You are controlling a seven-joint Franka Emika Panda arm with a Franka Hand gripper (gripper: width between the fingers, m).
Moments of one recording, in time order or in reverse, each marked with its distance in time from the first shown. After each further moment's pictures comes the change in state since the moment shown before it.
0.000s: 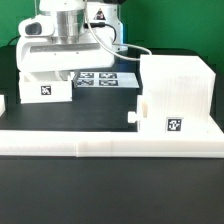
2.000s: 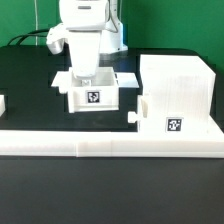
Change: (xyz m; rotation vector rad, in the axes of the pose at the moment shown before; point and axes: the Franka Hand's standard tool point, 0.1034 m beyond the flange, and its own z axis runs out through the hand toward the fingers) arm 0.091 -0.023 -0.038 0.015 -0.077 -1.517
